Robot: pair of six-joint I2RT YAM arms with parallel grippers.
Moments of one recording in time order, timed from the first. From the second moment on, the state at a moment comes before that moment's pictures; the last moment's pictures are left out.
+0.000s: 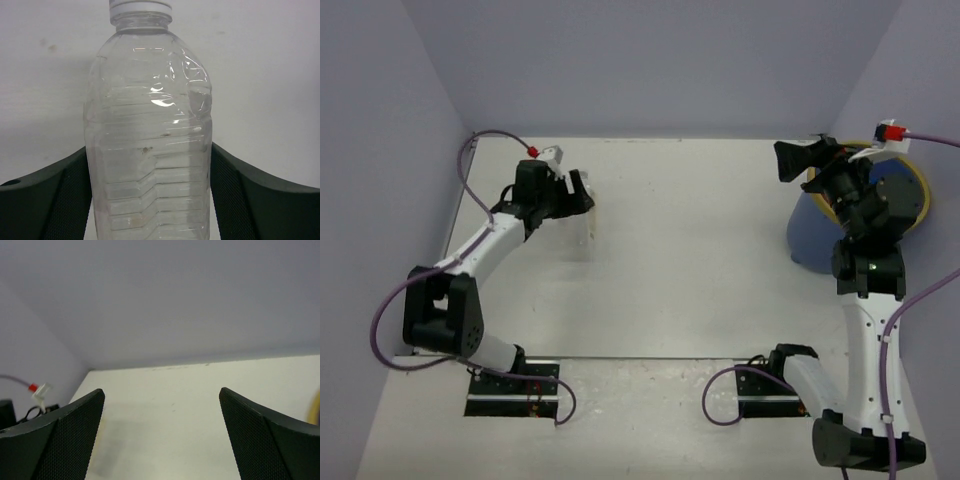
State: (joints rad) left arm -0.19 1.52 1.04 -0.21 0.16 -0.40; right arm -0.11 0.89 1.20 -0.21 -0.30 0.45
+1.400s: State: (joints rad) left arm -0.59 0.87 0.50 0.51 0.69 -0.41; right arm 0.69 1.21 1.02 0.18 -0.45 0.59
